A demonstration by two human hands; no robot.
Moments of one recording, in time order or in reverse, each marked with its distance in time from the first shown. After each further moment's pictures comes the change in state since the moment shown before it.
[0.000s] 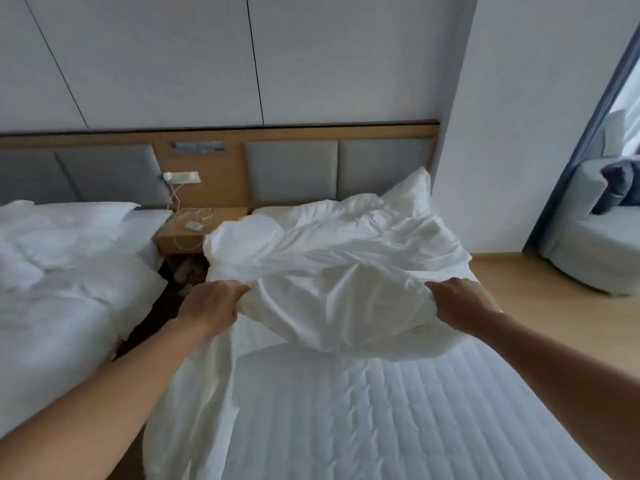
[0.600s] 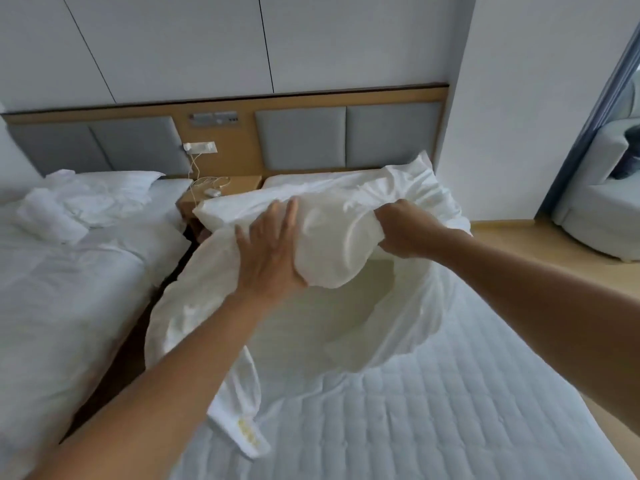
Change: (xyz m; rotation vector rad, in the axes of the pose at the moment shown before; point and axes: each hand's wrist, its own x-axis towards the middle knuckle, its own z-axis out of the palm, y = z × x) left_hand -0.132 0.197 -0.049 -0.033 0.356 -0.052; right_hand -0.107 -0.046 -0.115 0.349 0.056 -0.211
